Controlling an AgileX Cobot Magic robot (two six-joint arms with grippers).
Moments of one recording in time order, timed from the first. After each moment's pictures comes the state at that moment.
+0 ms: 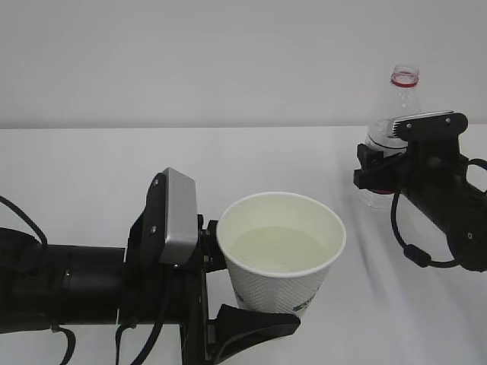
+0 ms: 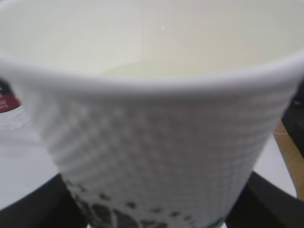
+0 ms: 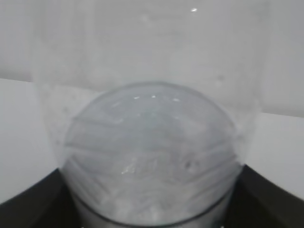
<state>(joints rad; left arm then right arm) -0.69 1.79 -0.57 0.87 -1.02 -0.34 0.20 2.03 -0.71 0.12 -0.99 -0.13</state>
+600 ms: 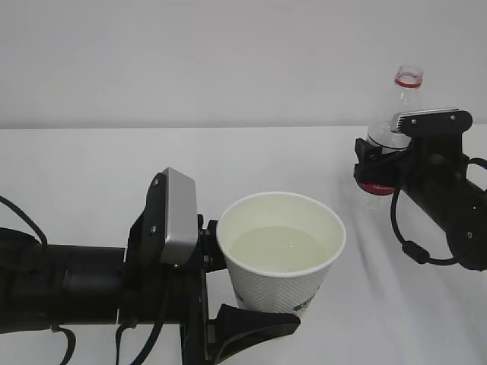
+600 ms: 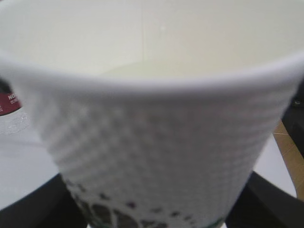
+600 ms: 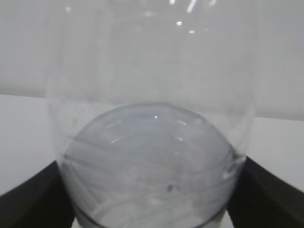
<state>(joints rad) -0.69 1.79 -0.57 0.87 -1.02 -0.34 0.20 2.03 -0.71 0.12 -1.01 -0.09</state>
